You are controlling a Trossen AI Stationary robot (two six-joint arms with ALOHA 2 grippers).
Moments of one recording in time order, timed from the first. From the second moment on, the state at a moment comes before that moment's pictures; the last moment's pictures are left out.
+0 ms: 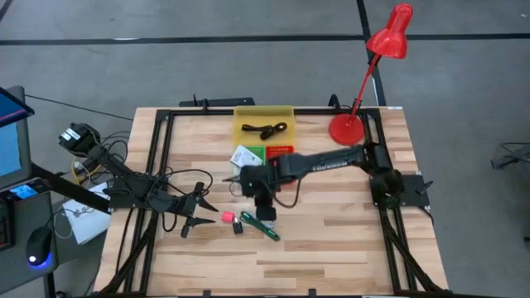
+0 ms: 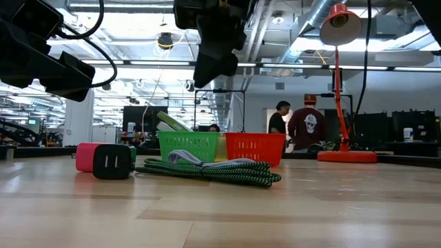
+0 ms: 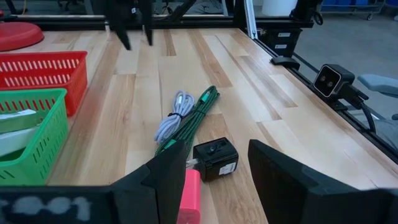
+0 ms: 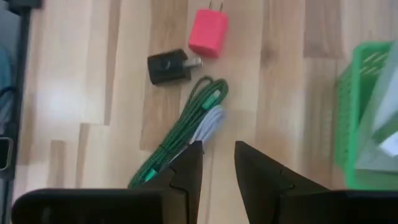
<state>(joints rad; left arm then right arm) -0.59 0.98 0.07 0.64 -0.35 -0.17 0.09 2.10 1.86 -0.90 -0.19 0.05</state>
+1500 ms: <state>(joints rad) -0.59 0.98 0.07 0.65 -0.35 -0.23 0.17 2.20 1.58 -0.52 -0.13 0.29</state>
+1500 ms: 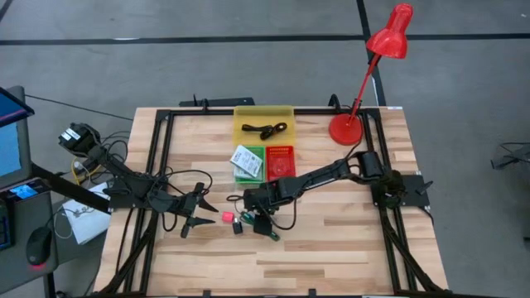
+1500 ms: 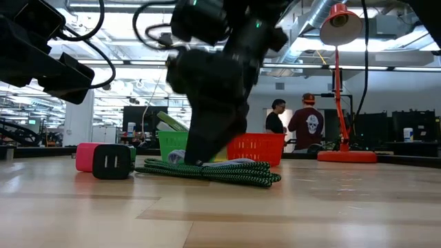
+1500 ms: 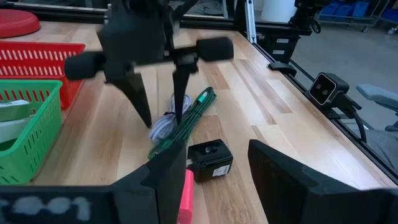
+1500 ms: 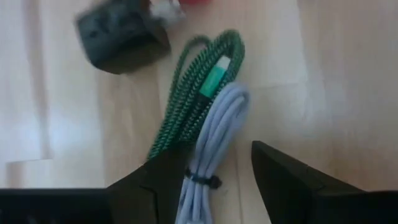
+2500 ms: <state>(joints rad) -0.59 0.98 0.07 0.64 -0.35 -0.23 0.17 2.17 1.72 -0.77 -0.08 0.30</state>
